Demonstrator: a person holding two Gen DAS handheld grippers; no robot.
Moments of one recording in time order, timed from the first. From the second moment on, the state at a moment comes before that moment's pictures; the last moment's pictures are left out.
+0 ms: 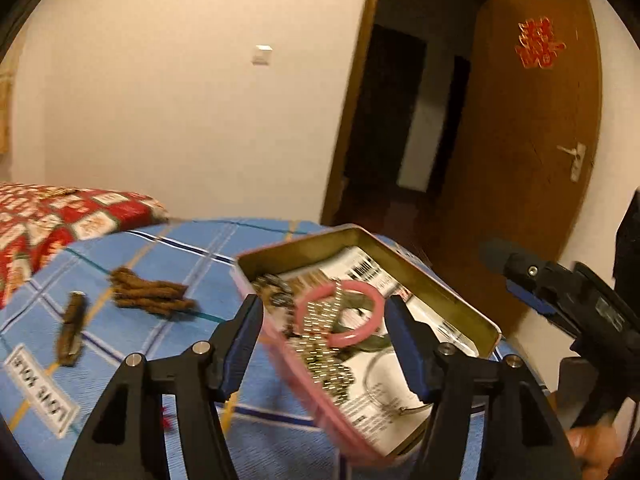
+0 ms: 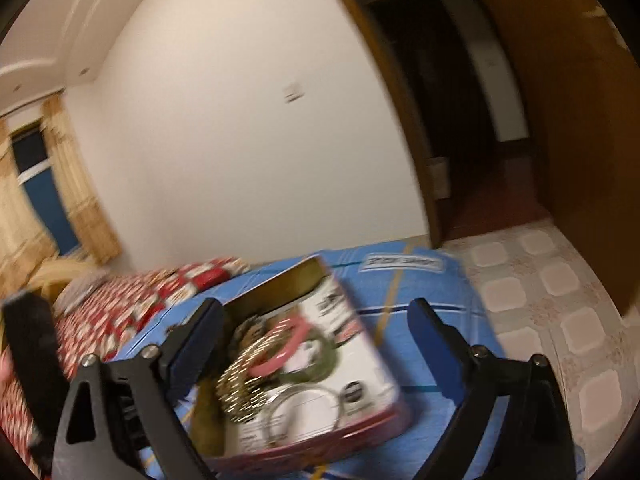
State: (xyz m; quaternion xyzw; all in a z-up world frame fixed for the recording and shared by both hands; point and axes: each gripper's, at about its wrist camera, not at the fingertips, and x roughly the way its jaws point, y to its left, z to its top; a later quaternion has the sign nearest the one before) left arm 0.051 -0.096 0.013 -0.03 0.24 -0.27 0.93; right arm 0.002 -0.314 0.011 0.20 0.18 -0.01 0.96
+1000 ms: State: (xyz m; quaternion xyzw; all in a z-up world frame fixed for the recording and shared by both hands) left arm 0.043 0.080 0.001 -0.13 0.25 -0.10 0.95; right arm -0.012 -0.289 0.012 0.18 0.20 -0.07 0.96
